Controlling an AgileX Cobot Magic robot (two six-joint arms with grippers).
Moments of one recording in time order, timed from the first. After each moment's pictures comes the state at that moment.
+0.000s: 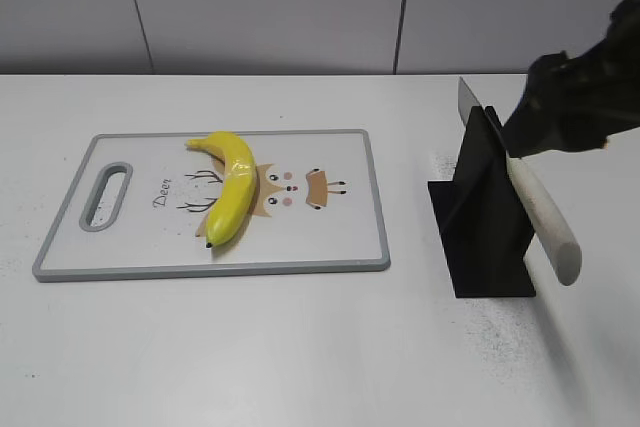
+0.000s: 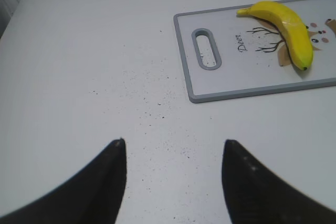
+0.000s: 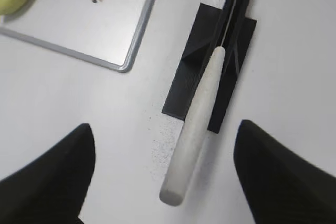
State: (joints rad) left arm -0.21 0.00 -0.47 0.05 1.09 0.04; right arm 0.47 1.21 -1.00 0.00 0.85 0.11
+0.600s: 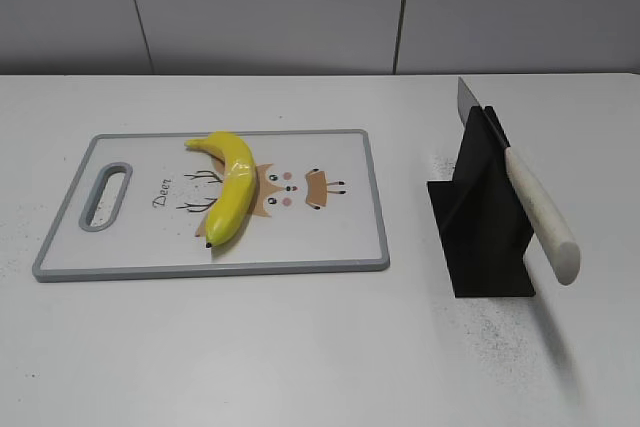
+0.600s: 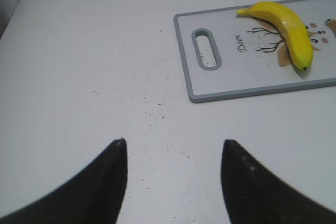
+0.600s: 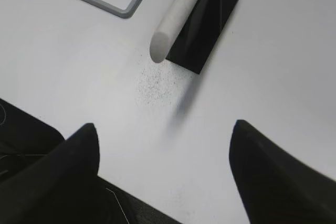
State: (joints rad) left arm -0.21 0.00 -0.47 0.05 1.09 0.04; right arm 0.47 0.48 -0.60 0.01 0.97 -0.03
